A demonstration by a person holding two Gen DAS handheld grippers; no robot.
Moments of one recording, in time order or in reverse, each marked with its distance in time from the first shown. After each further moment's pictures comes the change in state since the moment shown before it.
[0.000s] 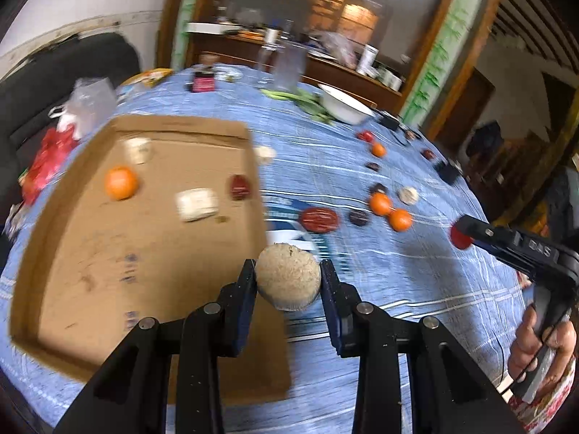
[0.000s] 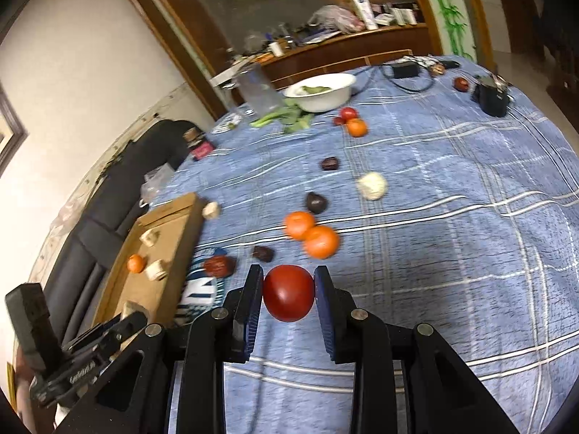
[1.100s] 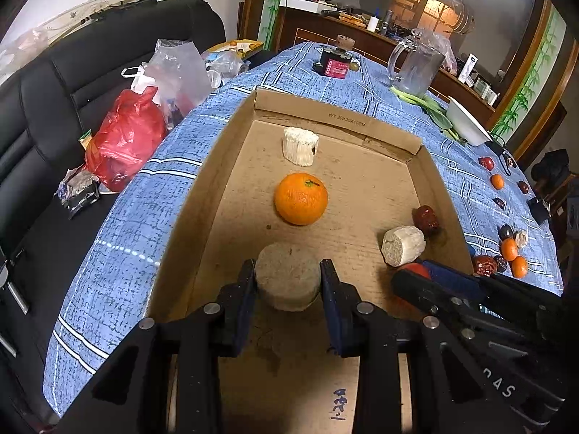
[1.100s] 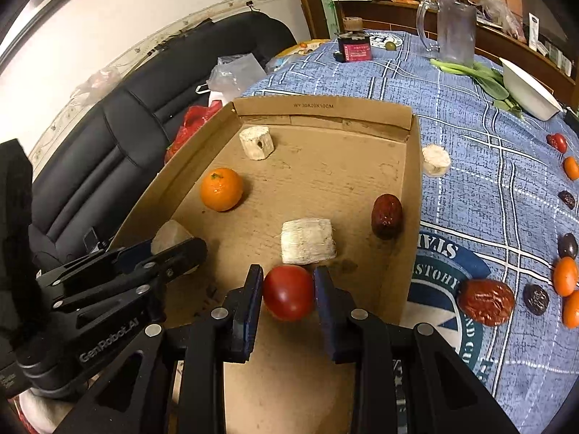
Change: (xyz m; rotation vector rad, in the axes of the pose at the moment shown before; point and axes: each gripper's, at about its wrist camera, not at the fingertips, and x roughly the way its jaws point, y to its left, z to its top) left arm 0.033 0.129 0.041 -0.148 0.087 0.244; right arm 0.187 0.204 -0.030 -0.374 0.282 0.071
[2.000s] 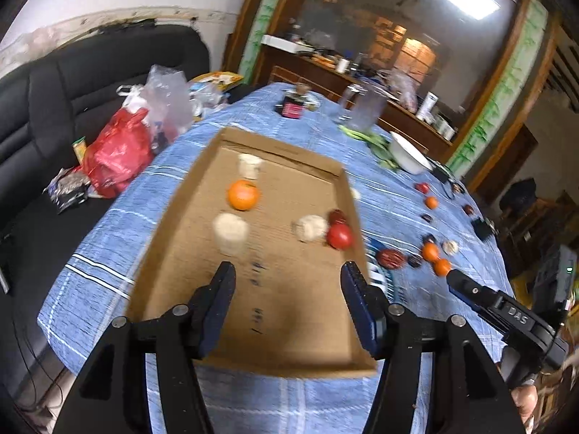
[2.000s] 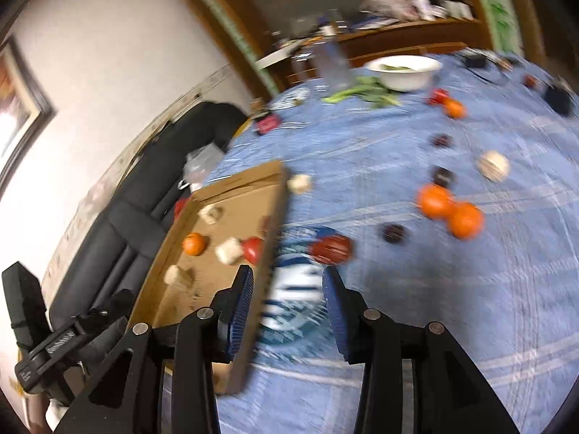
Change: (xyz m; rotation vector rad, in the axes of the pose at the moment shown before) left arm -0.104 -0.037 -0.047 -0.026 -0.147 -0.144; right arm -0.142 -0.112 -0.089 0.384 -0.284 0.026
